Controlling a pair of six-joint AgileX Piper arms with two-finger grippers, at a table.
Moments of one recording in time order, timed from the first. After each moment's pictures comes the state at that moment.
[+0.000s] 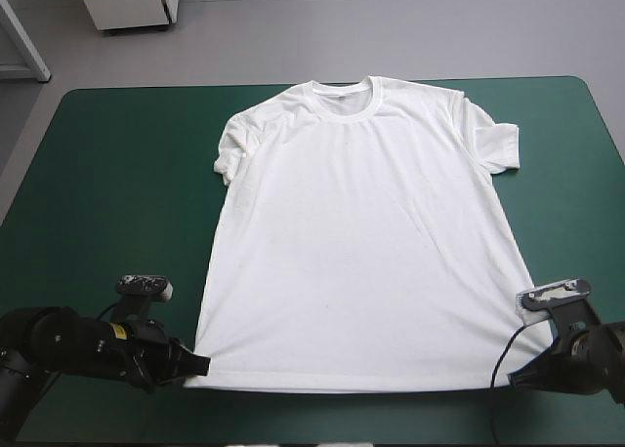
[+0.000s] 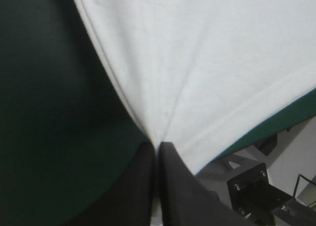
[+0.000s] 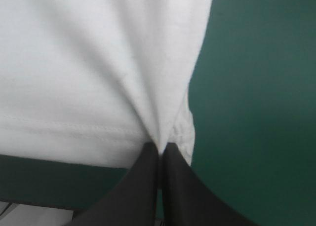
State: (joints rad) left arm -0.22 0.84 -0.71 -0.43 1.24 0.07; right arm 0.10 0.78 -0.66 -0.13 1.23 -0.13
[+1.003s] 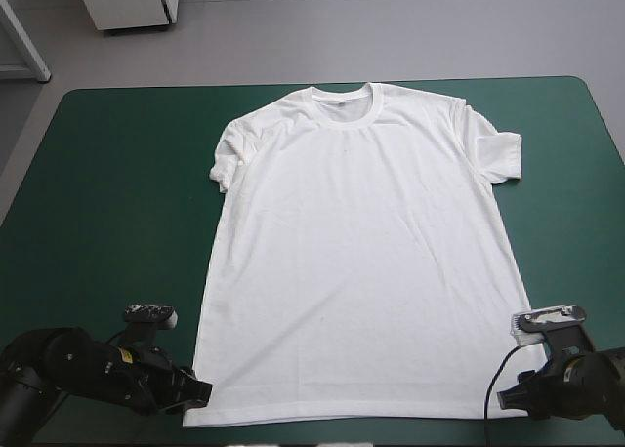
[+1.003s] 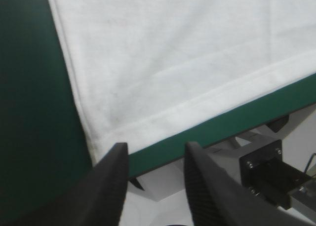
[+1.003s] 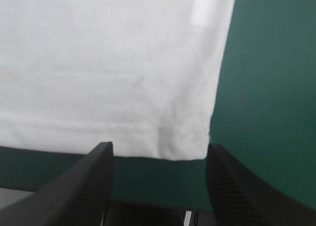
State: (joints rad) left arm -0.23 0.81 -0.57 -0.45 1.23 0.08; right arm 0.16 0.70 -0.55 -0.07 1.23 -0.02
